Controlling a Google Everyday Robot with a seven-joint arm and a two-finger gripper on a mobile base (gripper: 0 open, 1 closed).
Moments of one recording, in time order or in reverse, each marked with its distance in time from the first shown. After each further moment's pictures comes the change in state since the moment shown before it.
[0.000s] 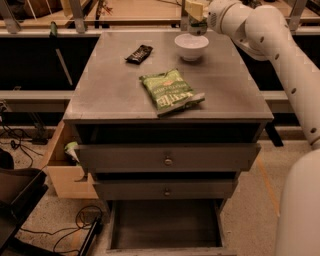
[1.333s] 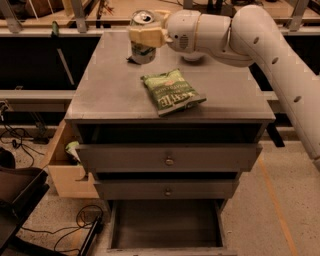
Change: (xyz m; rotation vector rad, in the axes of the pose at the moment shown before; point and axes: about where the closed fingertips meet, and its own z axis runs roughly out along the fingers) arm -0.016 0.244 -0.072 -0.705 -0.021 -0.056
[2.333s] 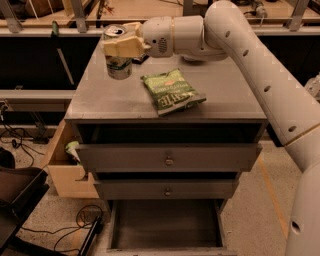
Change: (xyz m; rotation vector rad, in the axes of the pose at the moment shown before) arm 0.009 0.064 0.045 -0.286 0.055 0.122
